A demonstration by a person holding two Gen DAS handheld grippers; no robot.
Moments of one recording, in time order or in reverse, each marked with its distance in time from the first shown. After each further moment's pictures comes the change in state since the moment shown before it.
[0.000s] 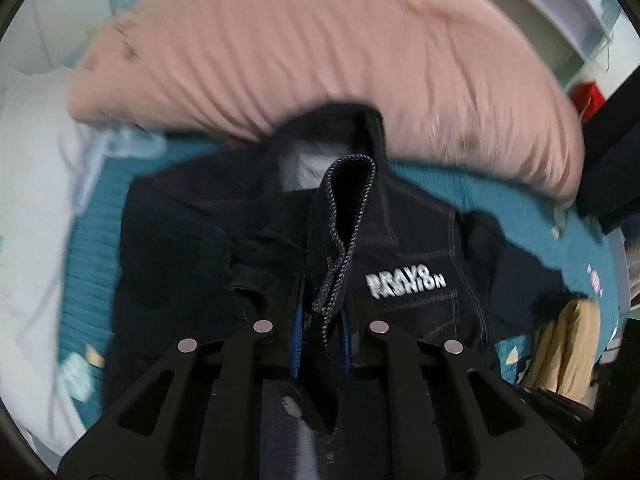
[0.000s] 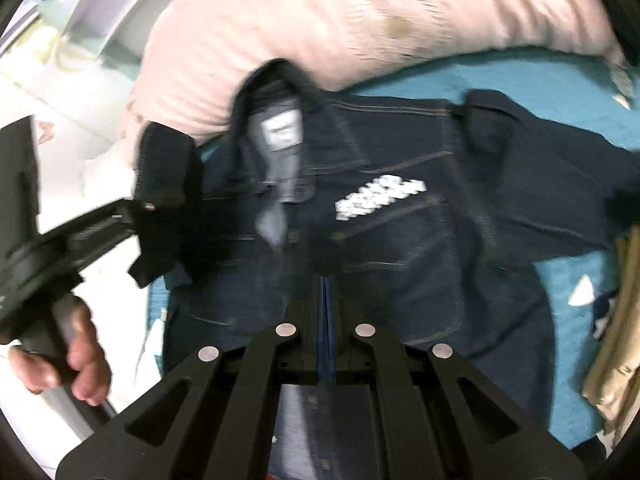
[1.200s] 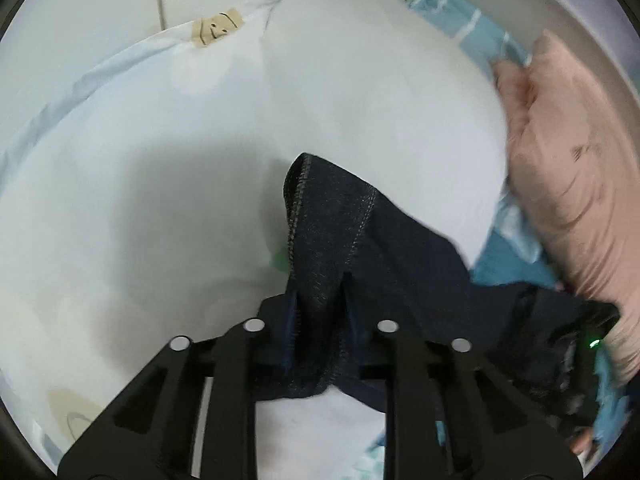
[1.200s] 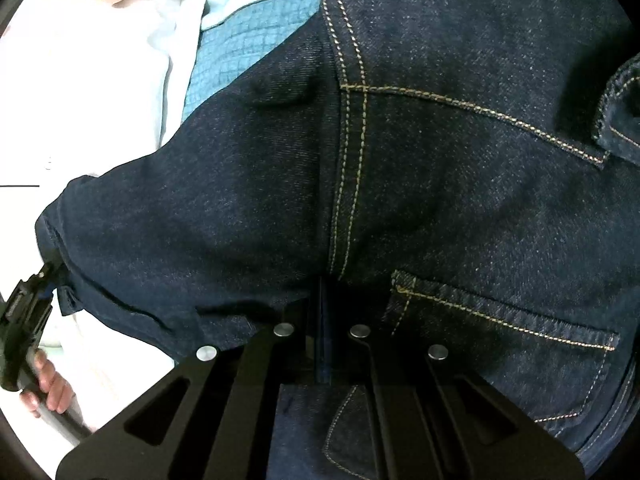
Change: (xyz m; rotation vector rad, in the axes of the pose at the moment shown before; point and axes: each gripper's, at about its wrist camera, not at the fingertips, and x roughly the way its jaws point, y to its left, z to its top) left arm -0.074 0.473 -0.045 -0.572 -0.142 0.257; right arm 0.308 0.257 0.025 -0.231 0.439 0.079
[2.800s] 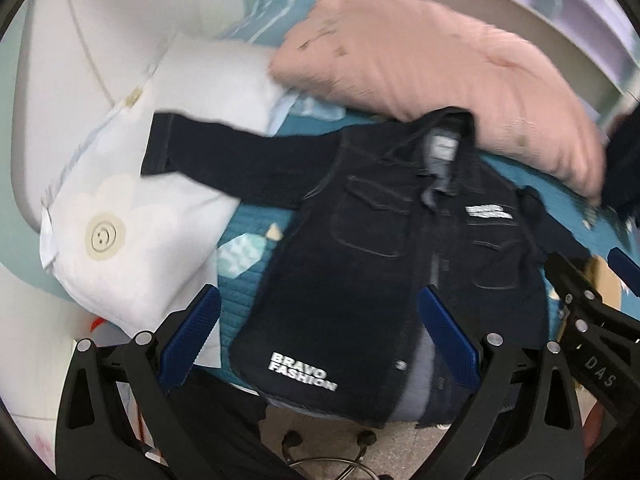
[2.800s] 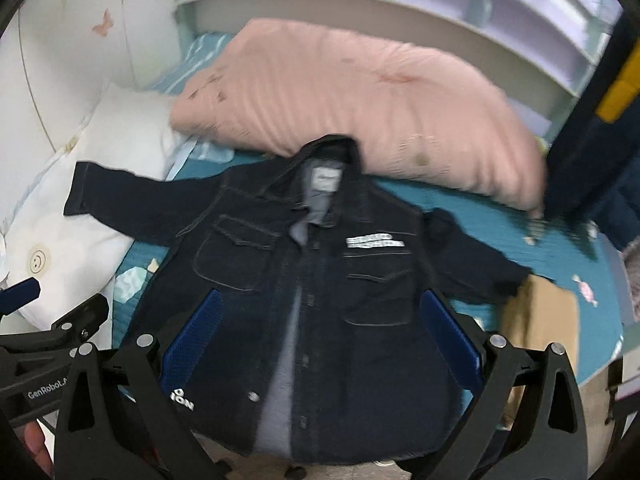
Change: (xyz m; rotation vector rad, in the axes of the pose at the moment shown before) left arm -0.220 -0.173 -0.251 0.408 0.008 -0.031; right arm -0.293 0.026 -0.286 -0.160 -0.608 -0.546
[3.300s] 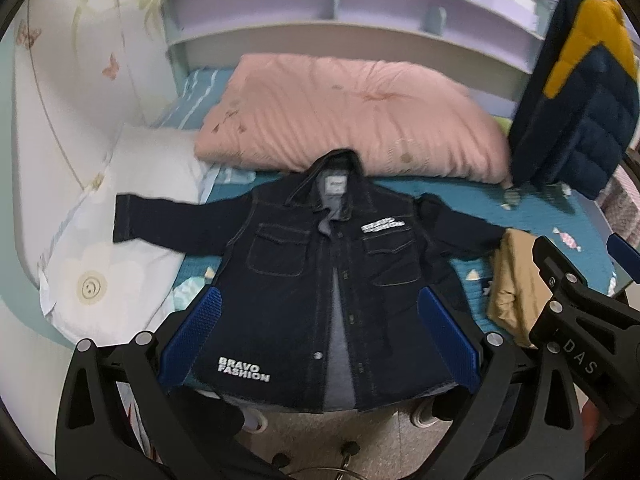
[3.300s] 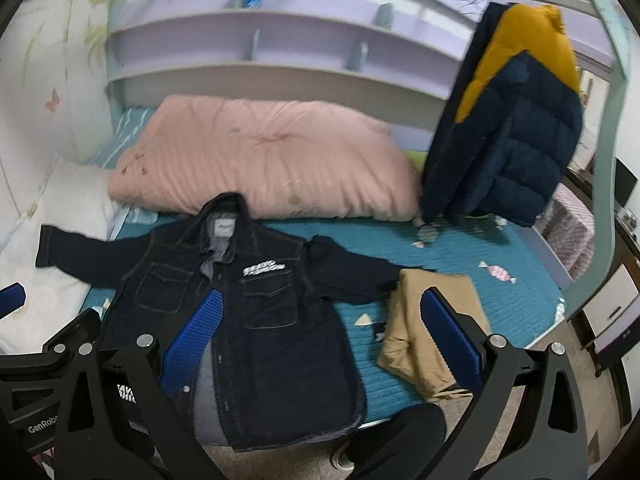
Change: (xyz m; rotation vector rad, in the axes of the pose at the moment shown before) left arm -0.142 -0.110 -0.061 0.212 -0.222 -0.140; right arm -0.153 -0.084 -0.060 0.157 -0.192 -0.254
